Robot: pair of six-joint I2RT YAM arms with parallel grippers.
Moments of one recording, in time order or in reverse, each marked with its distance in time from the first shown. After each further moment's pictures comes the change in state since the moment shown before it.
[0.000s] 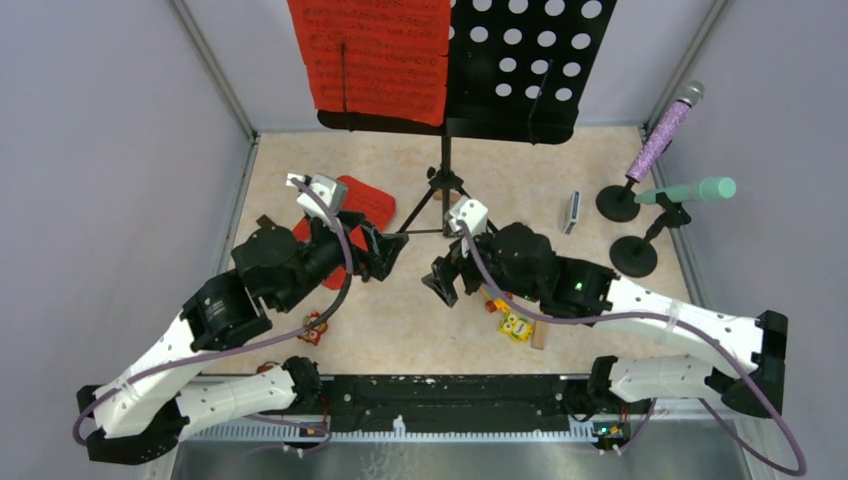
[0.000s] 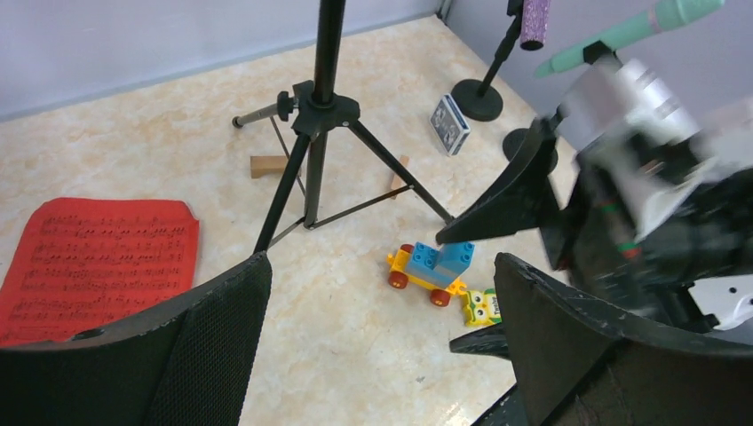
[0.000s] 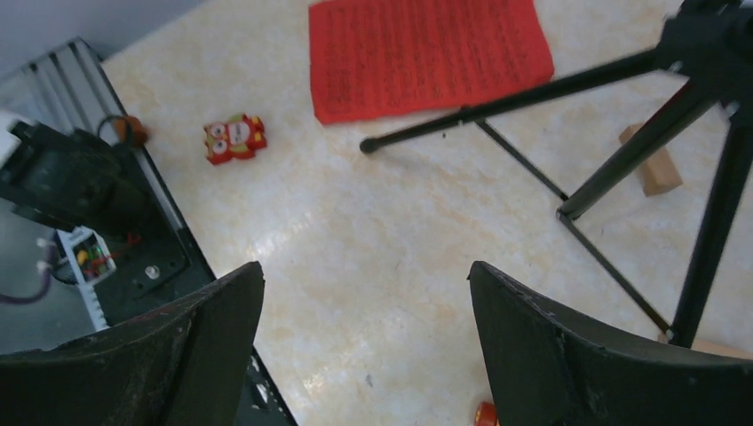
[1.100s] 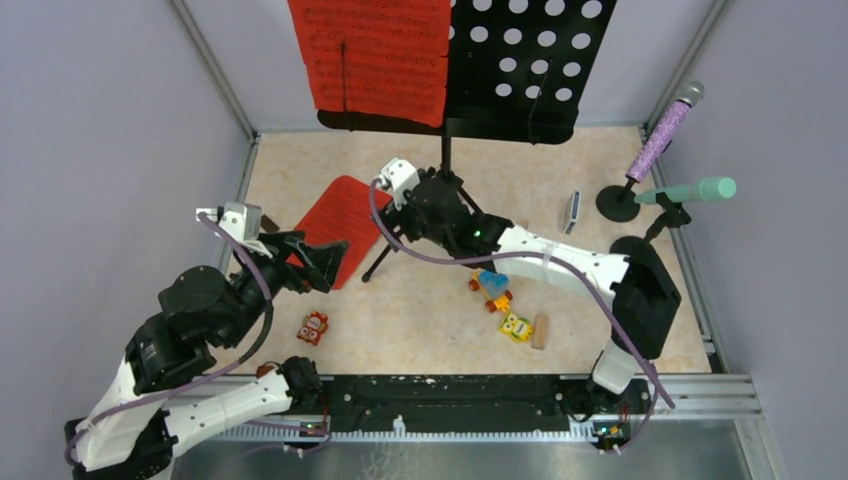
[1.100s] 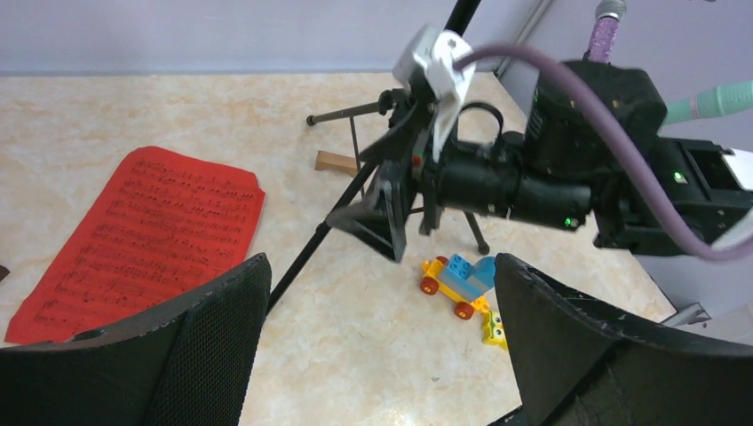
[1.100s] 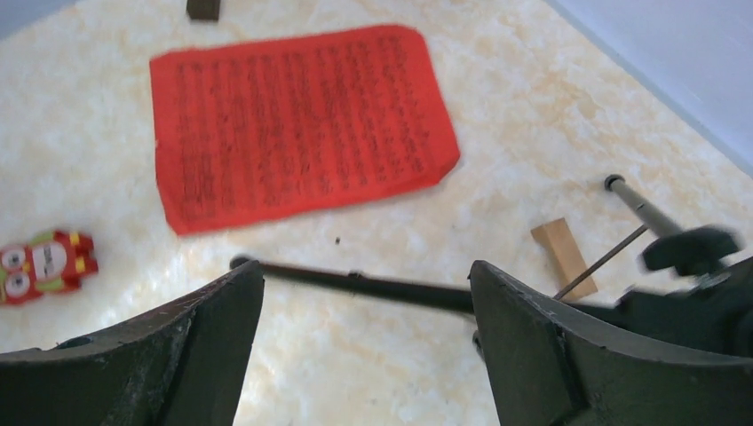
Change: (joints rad) left arm 0.000 -0.222 -0.021 -0.156 -0.190 -0.092; right arm -0.150 0.609 0.460 0.148 0.064 -0.145
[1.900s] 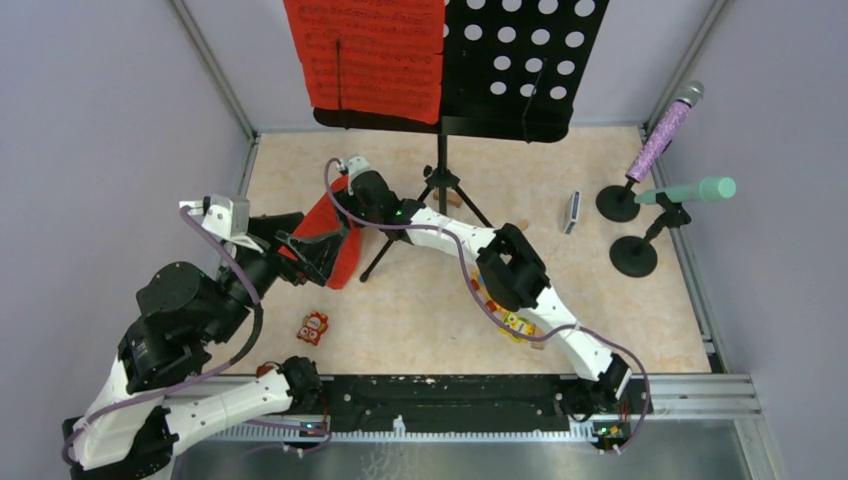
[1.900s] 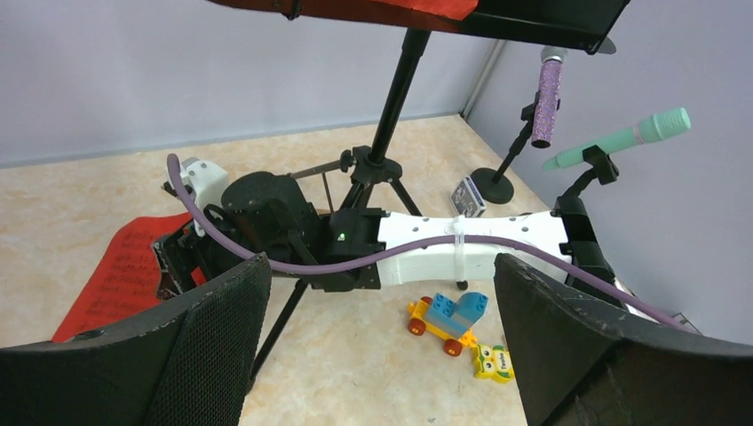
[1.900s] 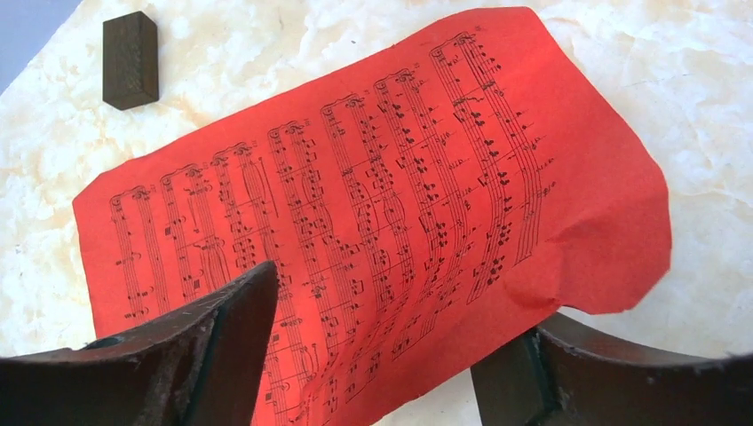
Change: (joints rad) left arm 0.000 0.037 0.066 0.111 0.061 0.122; right arm -0.053 0.842 0.762 -0.023 -0.102 0.283
